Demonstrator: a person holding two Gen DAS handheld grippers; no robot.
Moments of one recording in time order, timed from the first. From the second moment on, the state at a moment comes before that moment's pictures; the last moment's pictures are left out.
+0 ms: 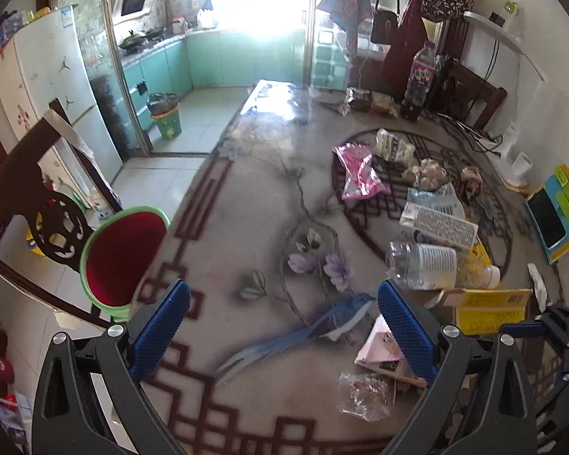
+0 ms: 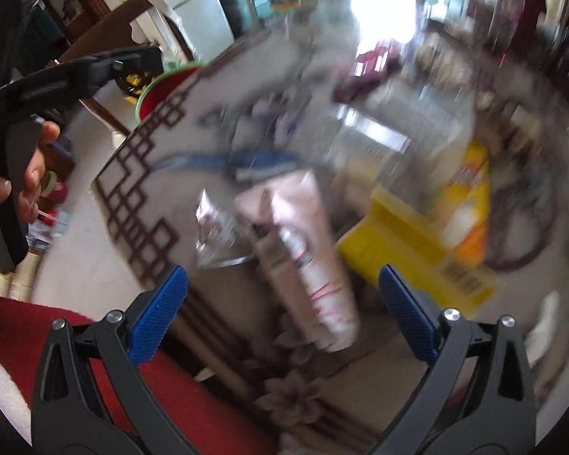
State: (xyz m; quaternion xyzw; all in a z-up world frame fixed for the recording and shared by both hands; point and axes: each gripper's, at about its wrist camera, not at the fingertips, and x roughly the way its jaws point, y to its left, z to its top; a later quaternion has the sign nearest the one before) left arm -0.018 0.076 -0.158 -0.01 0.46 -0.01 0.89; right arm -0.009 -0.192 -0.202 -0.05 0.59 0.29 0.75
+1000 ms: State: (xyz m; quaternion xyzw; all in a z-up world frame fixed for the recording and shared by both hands) left arm -0.044 0.043 -0.267 -0.03 0.65 -0.15 0.75; right arm 0.040 -0.241 -0.165 0.10 0.54 0.24 0.80
